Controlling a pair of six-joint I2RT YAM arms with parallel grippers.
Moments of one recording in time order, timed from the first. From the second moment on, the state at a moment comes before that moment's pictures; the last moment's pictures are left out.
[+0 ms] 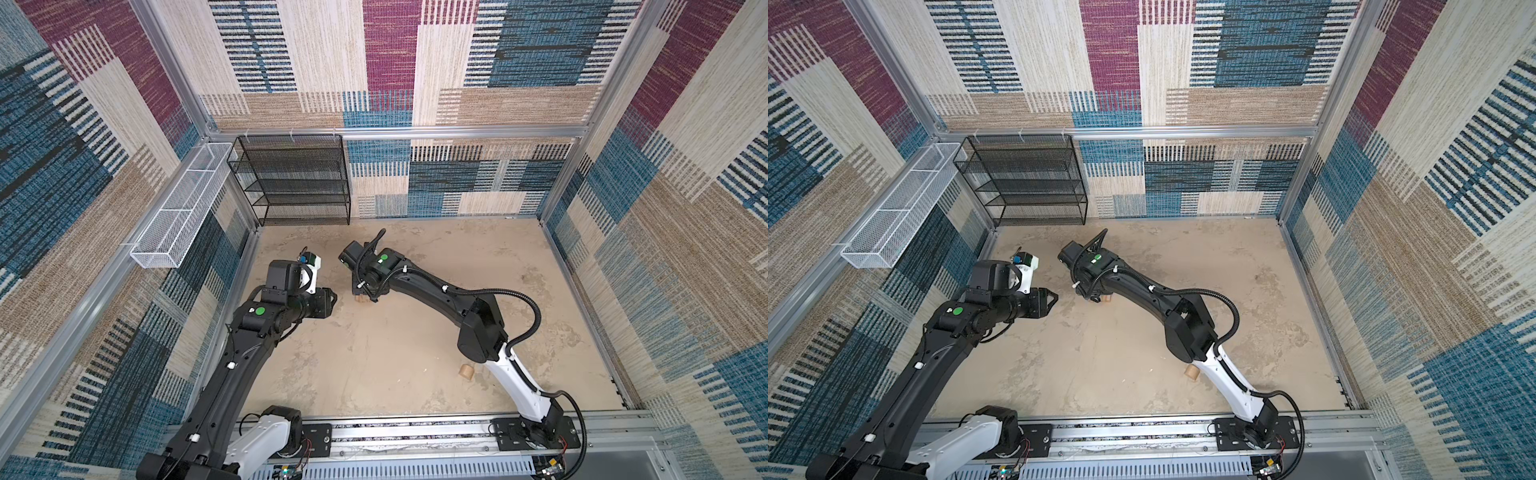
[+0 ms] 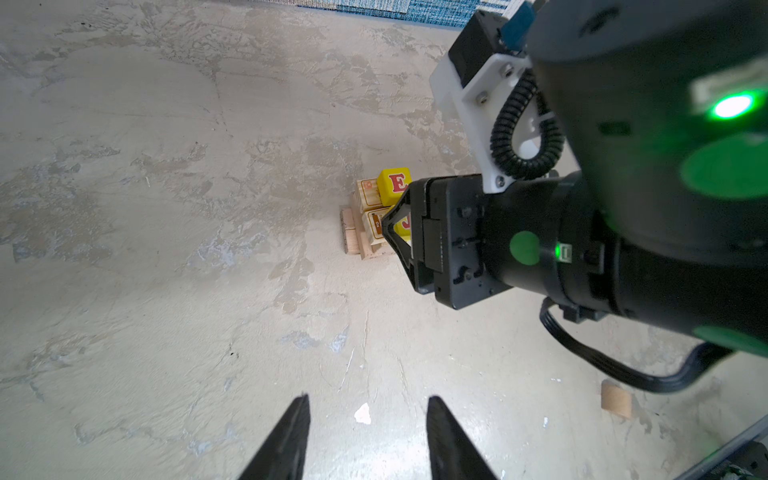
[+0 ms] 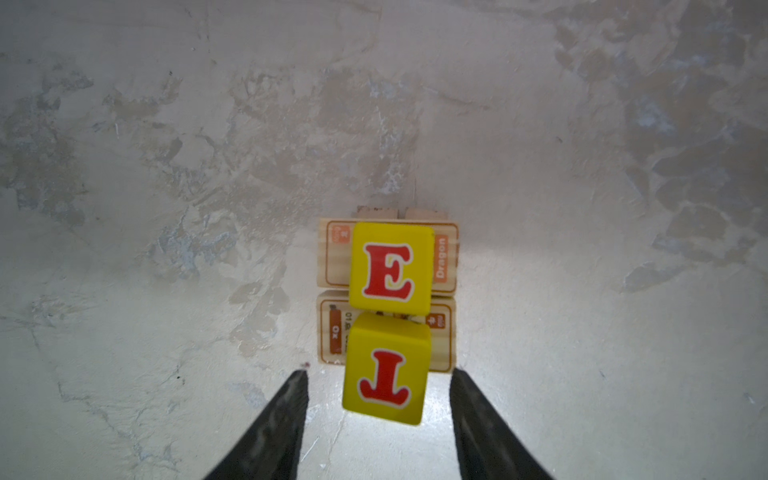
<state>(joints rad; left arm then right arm) -0.20 1.04 1.01 -0.79 0.21 -0.15 0.91 2.40 2.35 -1.07 0.24 0.80</state>
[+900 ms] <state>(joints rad) -0.17 1.42 0.86 -0.45 0.59 -0.52 0.91 1.75 1.25 -0.37 0.04 0.62</state>
